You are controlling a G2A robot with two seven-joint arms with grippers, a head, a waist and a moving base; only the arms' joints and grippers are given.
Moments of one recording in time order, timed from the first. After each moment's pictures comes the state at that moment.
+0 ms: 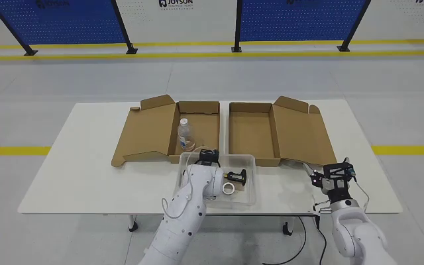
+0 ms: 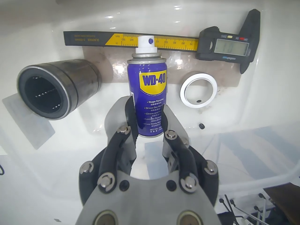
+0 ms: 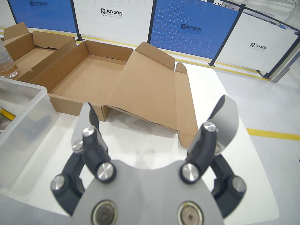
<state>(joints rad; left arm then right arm) 1.12 -1.71 -1.14 -1.42 1.60 0.31 -1.45 -1.73 -1.15 1.60 -1.80 -1.33 0.00 0.00</state>
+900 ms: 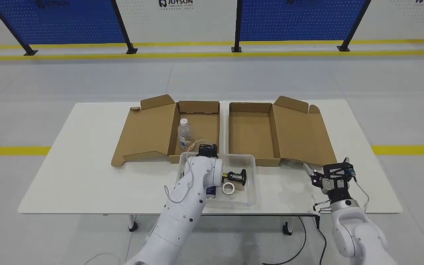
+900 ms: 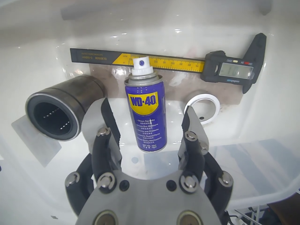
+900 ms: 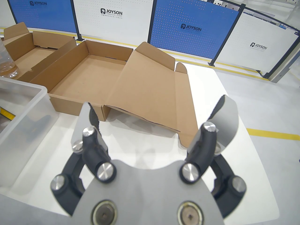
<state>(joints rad) 1.00 -1.72 -1.15 -1.25 1.55 0.33 -1.40 -1.73 -1.15 1.60 -1.80 -1.33 0.00 0.00</state>
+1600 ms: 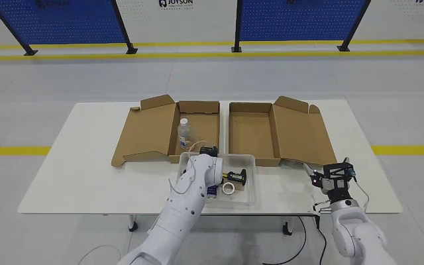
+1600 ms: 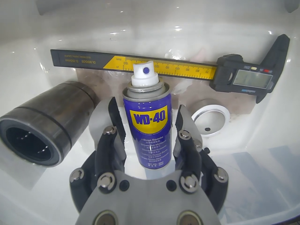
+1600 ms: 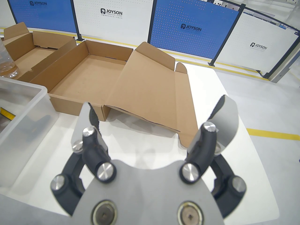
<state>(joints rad) 0.95 -1.73 -1.15 -1.09 1.48 0.34 -1.35 -1.73 -1.15 1.60 -1.80 -1.33 0.00 0.00</state>
